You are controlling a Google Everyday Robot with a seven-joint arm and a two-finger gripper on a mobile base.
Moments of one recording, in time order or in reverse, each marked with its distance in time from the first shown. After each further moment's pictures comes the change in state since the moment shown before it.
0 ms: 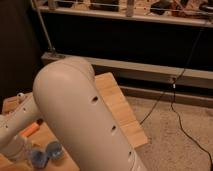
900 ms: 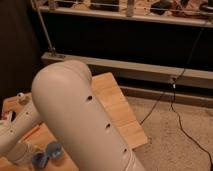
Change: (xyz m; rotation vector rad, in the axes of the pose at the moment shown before) arm -0.006 0.004 0.031 -0.013 -0.013 0.046
